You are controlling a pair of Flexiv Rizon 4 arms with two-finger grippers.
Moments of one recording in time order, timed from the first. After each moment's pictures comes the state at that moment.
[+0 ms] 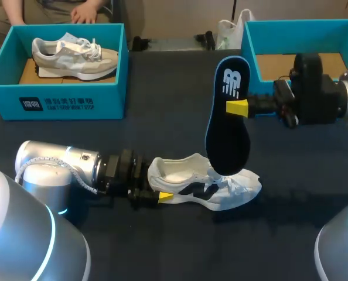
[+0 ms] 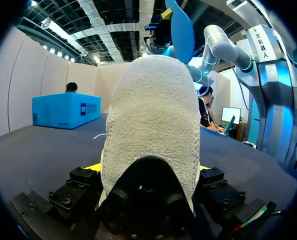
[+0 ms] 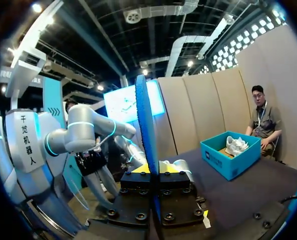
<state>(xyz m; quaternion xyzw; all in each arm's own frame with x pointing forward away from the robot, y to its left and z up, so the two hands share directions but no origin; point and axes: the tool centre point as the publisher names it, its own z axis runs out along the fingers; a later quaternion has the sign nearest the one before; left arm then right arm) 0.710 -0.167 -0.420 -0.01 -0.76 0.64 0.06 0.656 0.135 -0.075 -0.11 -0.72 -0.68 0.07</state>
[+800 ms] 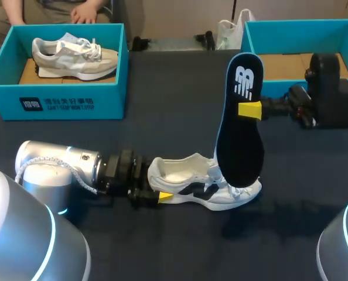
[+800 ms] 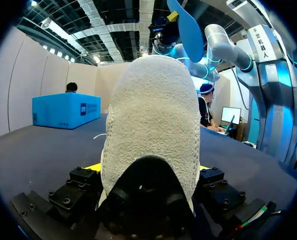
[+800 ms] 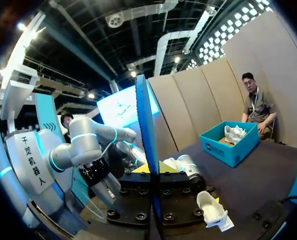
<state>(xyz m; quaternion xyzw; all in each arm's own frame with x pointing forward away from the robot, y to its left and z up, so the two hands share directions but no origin) 0.710 -0.167 -0.420 -0.01 -0.76 0.64 0.06 0.631 0.117 -0.058 -0.18 -0.72 -0.66 0.11</state>
